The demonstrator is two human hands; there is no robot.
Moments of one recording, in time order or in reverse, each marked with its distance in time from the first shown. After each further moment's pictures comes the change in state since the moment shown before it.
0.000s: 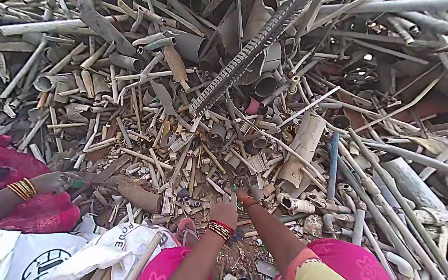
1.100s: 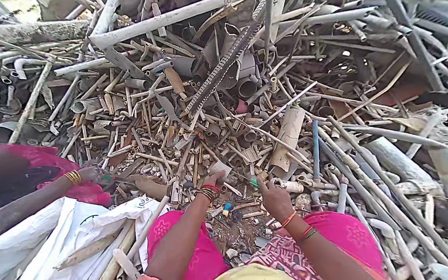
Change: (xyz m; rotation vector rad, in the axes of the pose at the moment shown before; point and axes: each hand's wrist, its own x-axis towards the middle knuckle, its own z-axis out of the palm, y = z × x) left_hand -0.005 0.000 0.035 -1.746 0.354 -0.182; right_hand -0.263 0.080 -0.055 -0.652 0.572 -0.401
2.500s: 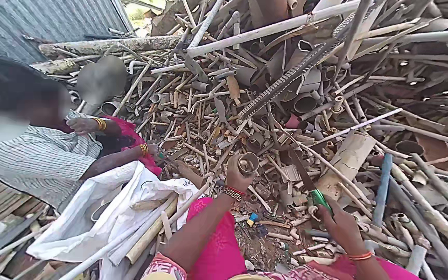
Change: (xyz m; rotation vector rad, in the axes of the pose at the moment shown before) left_hand -0.059 0.033 -0.044 0.561 0.290 1.186; right_hand -0.006 0.048 -0.014 0.487 0.294 -0.111
